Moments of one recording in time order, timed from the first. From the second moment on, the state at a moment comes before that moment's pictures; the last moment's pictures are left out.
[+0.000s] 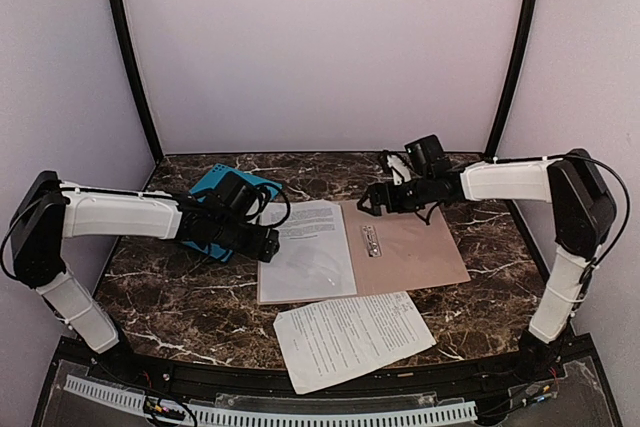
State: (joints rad) left arm -0.76 1.59 0.97 -0.33 -0.18 -0.33; right arm 0.54 1.82 1.22 -0.15 -0.33 0.27
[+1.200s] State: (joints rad) left arm -0.98 1.53 0.77 -0.34 0.16 -0.33; right arm 0.97 1.49 0.72 -0.30 -0.27 0.42
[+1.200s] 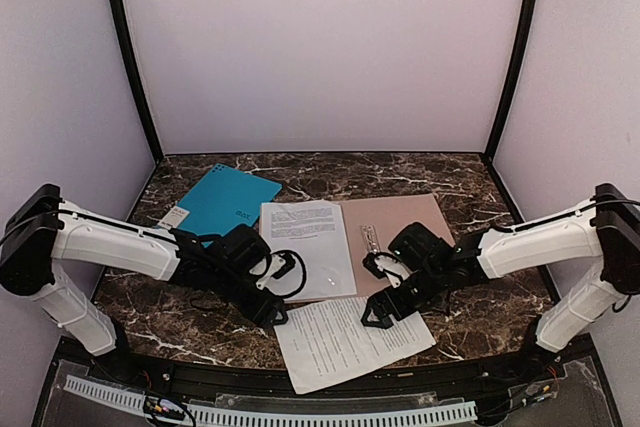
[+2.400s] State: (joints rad) left arm -0.99 1.60 0.90 -0.65 -0.09 -0.28; right arm 0.98 1.53 0.77 -0.32 -0.18 0.43
